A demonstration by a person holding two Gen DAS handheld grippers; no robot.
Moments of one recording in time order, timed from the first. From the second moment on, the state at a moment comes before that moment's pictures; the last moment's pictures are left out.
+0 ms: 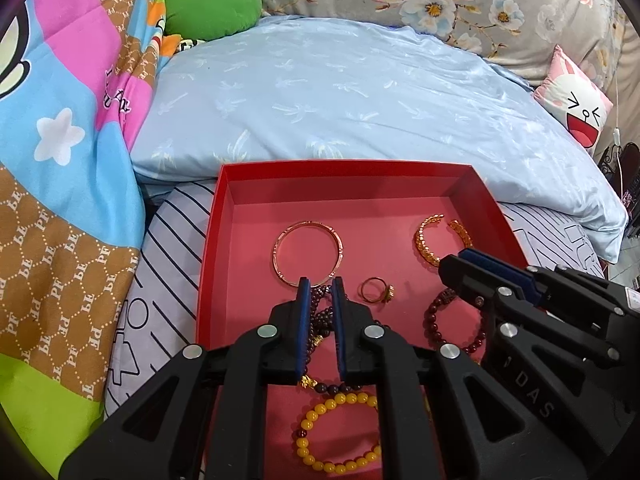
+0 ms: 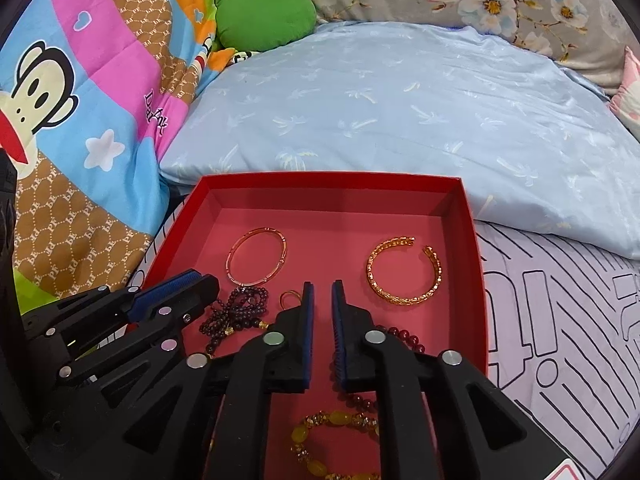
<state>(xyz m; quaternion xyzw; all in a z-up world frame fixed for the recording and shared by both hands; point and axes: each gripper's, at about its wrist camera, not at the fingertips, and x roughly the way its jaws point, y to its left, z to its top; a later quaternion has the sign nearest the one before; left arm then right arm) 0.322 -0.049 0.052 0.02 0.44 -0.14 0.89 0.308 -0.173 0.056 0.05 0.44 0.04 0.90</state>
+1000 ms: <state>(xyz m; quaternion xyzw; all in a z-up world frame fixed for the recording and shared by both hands) 0.171 -0.057 0.097 0.05 0.41 -0.18 0.89 0.146 -0.176 0.107 0.05 0.40 0.06 0.91</state>
